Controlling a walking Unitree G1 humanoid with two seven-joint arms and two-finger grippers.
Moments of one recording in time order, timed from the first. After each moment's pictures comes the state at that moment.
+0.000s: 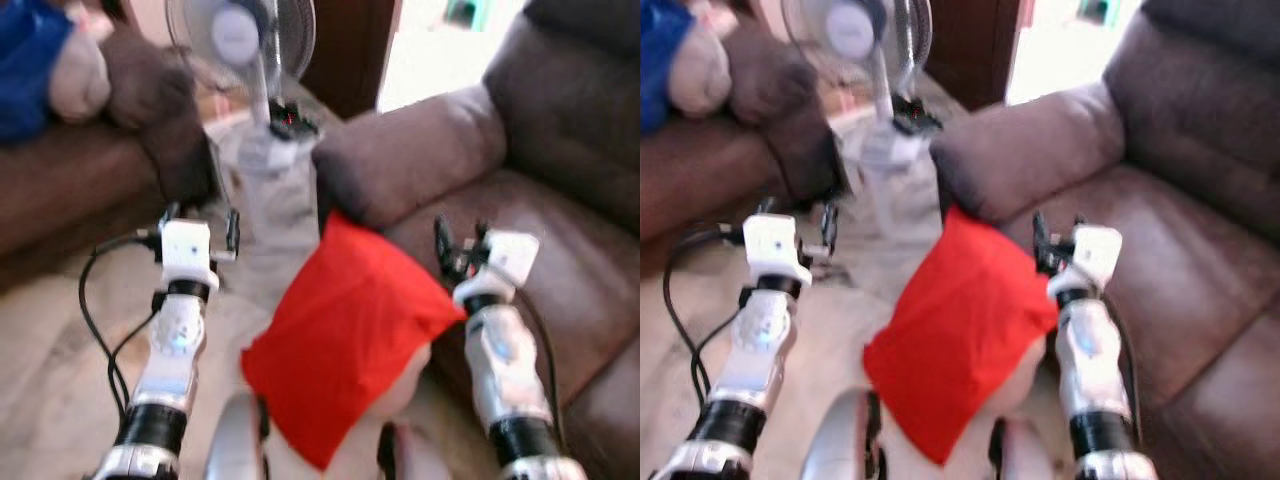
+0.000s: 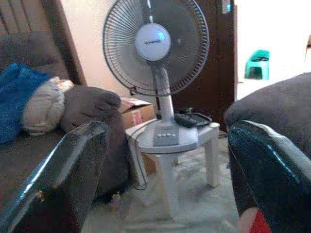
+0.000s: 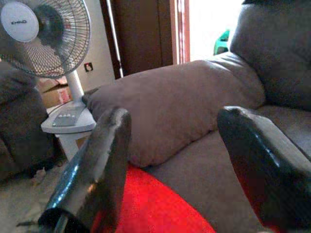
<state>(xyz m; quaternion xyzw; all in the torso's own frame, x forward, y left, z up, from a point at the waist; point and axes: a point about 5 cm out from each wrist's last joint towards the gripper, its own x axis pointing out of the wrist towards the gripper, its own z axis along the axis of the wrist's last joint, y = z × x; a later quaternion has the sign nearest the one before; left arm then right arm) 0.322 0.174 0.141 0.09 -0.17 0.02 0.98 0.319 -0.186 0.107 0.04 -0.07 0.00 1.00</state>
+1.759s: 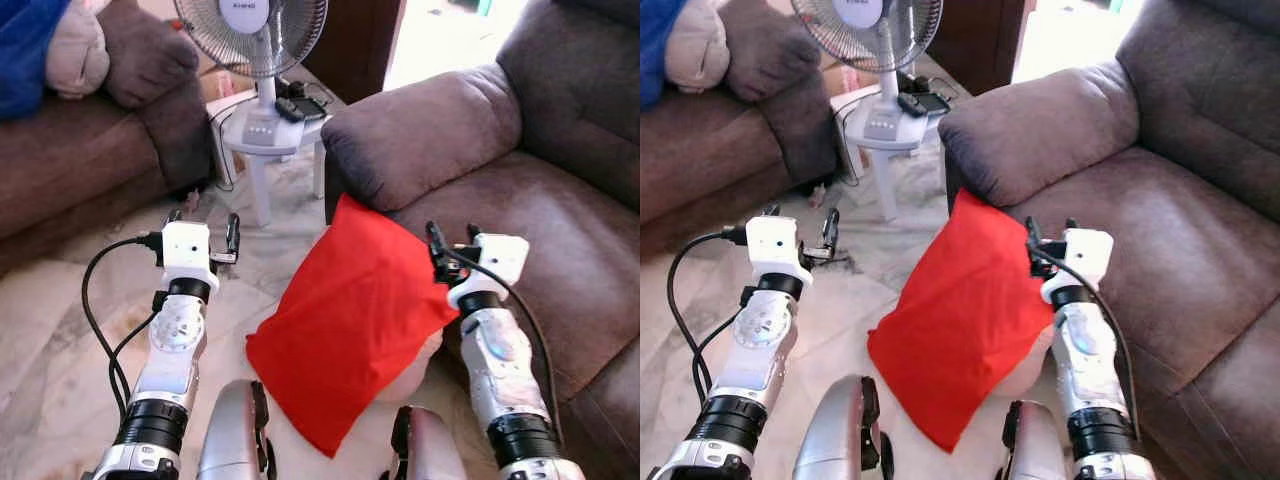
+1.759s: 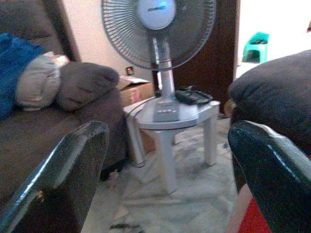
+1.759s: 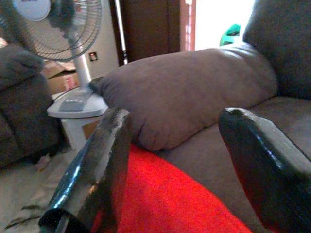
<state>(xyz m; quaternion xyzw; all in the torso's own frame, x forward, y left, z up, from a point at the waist) 0.326 0.171 0.136 0.08 -0.14 0.01 0.99 0.321 -0.185 0.108 0.02 -0.06 0.01 1.00</state>
